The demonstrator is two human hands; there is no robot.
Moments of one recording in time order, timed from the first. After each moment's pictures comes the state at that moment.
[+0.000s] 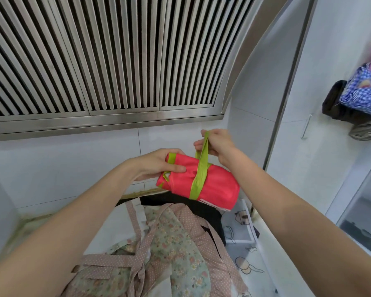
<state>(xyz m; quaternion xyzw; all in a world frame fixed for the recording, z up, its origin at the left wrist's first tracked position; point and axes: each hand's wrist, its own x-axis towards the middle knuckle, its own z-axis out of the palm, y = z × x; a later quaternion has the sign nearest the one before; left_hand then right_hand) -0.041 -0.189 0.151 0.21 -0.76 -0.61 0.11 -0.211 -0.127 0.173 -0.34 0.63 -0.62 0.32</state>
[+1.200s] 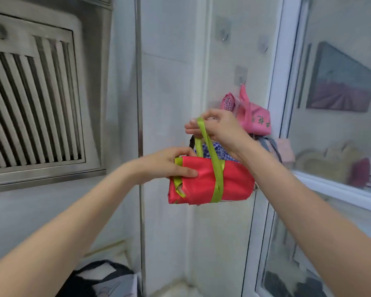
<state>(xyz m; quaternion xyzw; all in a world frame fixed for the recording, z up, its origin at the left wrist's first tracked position) -0.399 -0.031 0.274 0.07 -0.89 -0.43 0.14 -0.527 0.065 0.317 -0.52 0.54 -0.64 0.15</state>
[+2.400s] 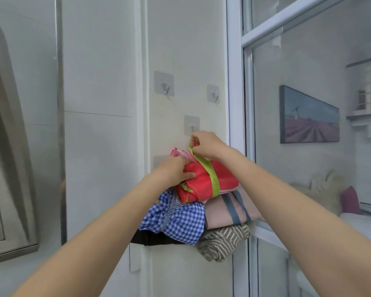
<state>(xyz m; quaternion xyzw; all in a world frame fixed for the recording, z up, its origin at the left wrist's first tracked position) -0.611 -0.026 0.366 0.18 -0.95 -0.03 0.24 -0.726 0.042 0.412 -0.53 0.78 -0.29 -0.18</state>
